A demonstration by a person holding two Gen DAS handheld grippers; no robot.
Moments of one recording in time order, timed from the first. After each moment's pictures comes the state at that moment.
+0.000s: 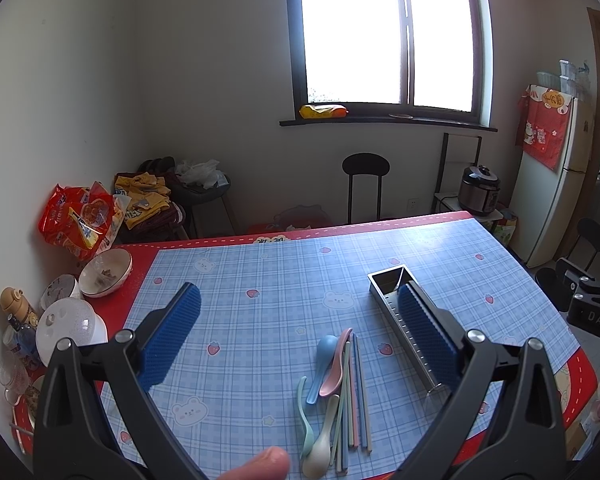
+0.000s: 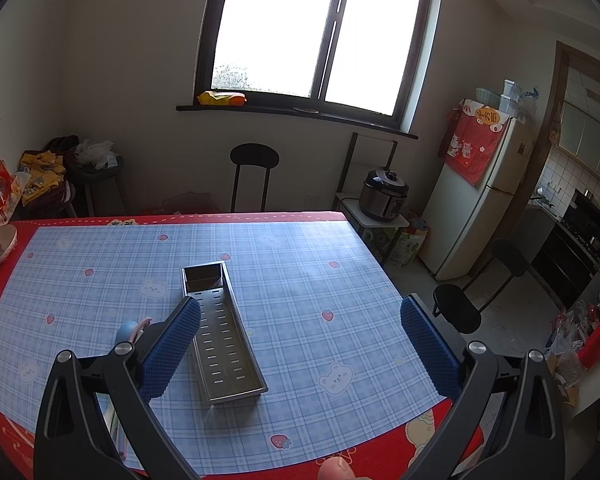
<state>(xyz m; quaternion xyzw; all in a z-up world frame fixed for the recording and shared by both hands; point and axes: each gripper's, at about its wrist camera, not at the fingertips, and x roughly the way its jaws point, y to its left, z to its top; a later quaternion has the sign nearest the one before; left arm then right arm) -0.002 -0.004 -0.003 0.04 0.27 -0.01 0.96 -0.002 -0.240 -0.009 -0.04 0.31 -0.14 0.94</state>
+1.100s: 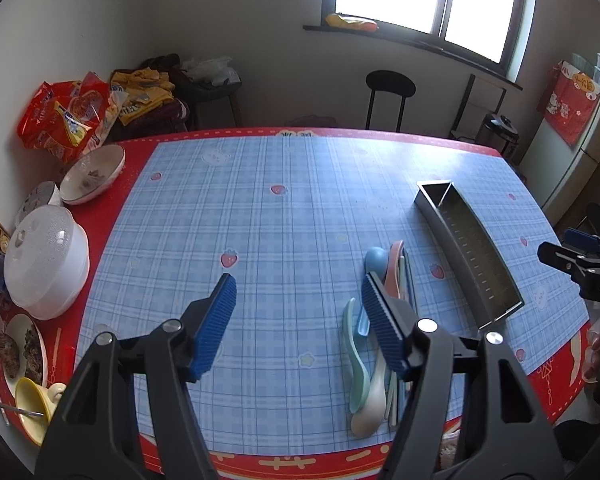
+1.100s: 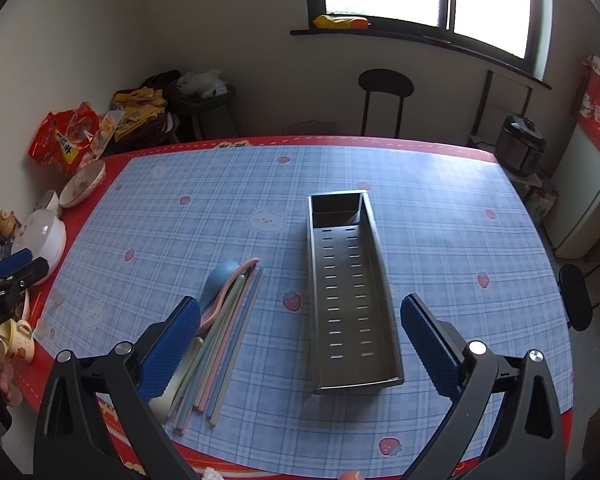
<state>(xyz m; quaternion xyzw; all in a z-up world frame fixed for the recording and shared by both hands) 0.044 0.088 -0.120 -0.01 0.43 -0.01 0.90 0.092 -0.179 -0.126 0.02 0.45 0.13 0.89</state>
